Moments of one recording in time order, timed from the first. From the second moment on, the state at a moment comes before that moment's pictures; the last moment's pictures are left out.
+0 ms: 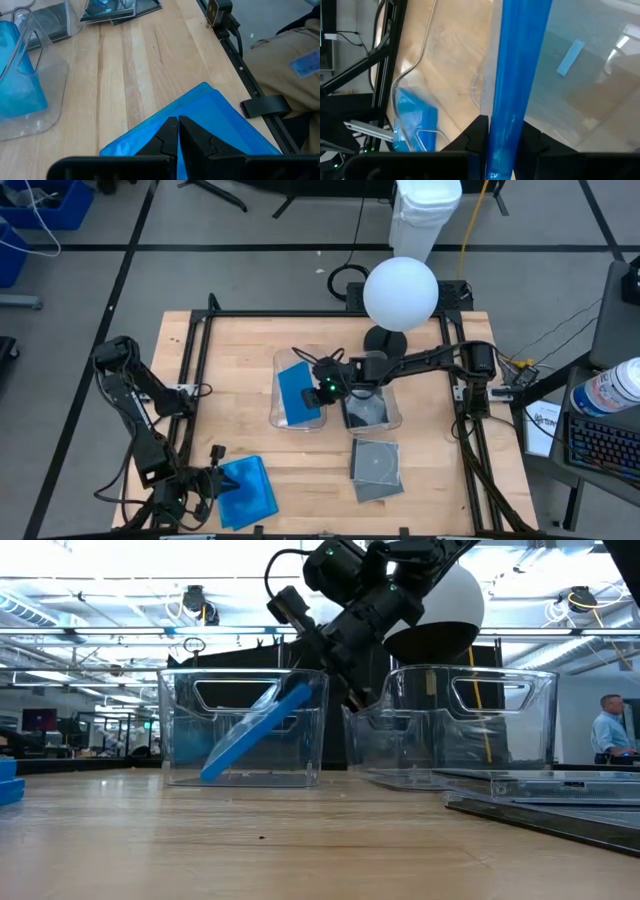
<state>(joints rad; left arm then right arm) -1.17 1.37 0.76 -0.36 -0.72 -0.71 -0.07 1.92 1.29 -0.14 -0.24 1.11</state>
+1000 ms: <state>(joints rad) -1.17 1.37 0.76 -0.36 -0.72 -0.71 -0.04 1.87 1.29 -0.14 -0.18 0.92</state>
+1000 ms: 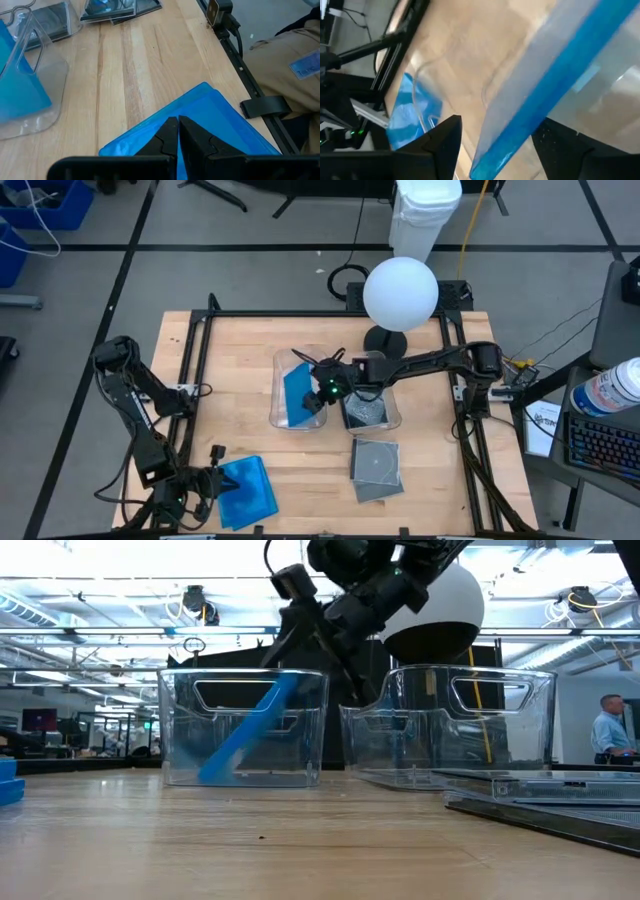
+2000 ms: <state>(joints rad) -0.97 1.37 0.78 -0.34 -0.69 -0.42 0.17 1.50 1.29 -0.55 0.29 0.05</state>
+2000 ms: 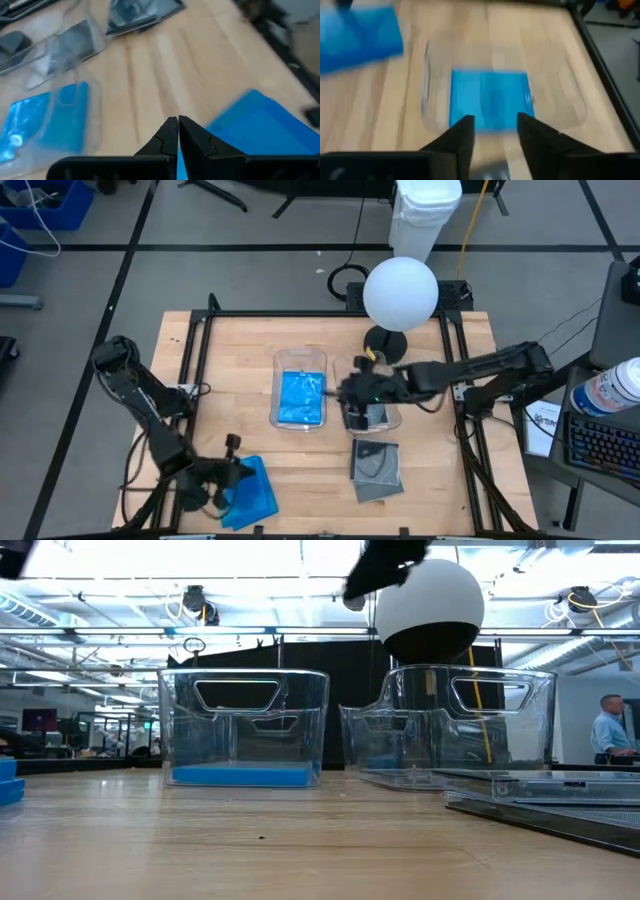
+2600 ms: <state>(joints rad) -0.56 1.41 1.09 -0.49 -0.47 0.03 0.40 1.47 1.29 -0.92 0.24 0.18</state>
